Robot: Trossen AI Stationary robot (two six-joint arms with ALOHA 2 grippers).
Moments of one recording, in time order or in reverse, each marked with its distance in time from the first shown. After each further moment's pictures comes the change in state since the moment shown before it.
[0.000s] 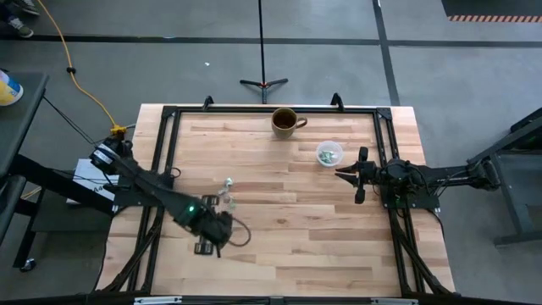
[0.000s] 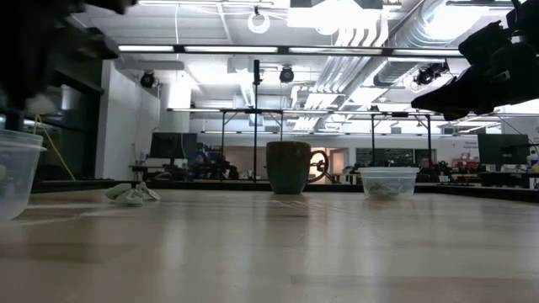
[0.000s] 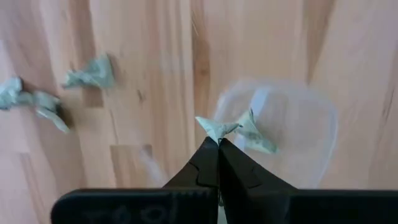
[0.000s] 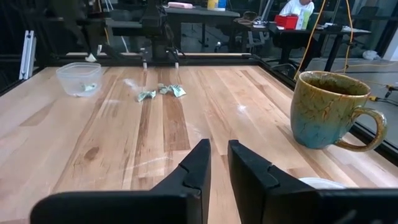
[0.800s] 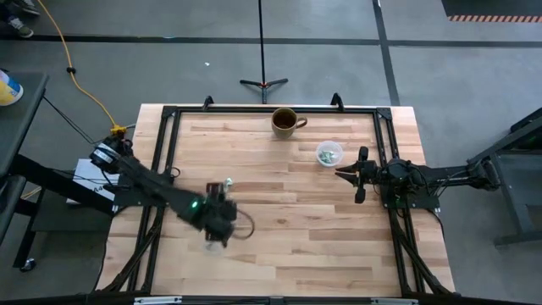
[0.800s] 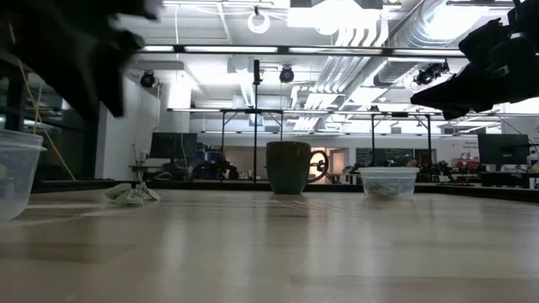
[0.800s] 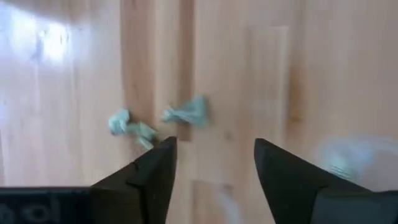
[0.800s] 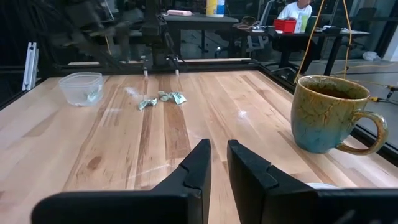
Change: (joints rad) left arm 0.031 -0.002 -0.037 0.027 -0.311 0.027; right arm 0.000 -0.001 0.000 0.027 0.000 0.020
